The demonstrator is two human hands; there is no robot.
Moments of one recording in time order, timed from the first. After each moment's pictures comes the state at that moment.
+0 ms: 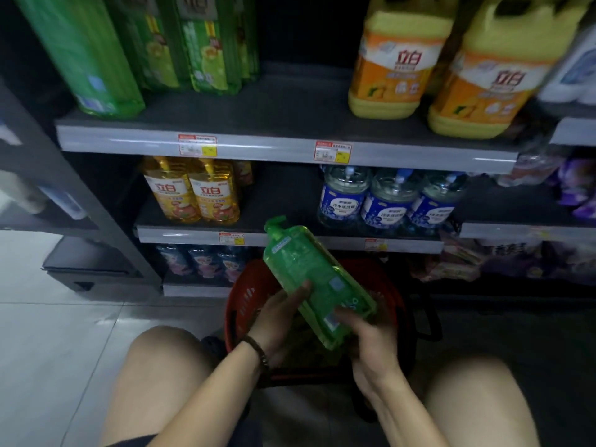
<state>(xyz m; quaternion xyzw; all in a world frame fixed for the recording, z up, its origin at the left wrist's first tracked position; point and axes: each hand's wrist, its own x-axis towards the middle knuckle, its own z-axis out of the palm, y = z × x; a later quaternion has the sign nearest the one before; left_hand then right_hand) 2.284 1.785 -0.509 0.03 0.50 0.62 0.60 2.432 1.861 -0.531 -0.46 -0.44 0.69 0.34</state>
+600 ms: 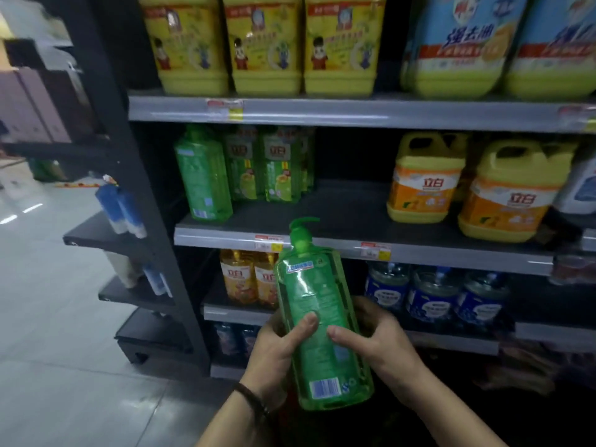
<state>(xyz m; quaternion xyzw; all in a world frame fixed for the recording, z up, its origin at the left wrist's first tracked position) 2.220 1.733 -0.393 0.16 0.53 0.72 0.41 2.355 1.876 -0.375 -0.22 -0.71 0.64 0.21</state>
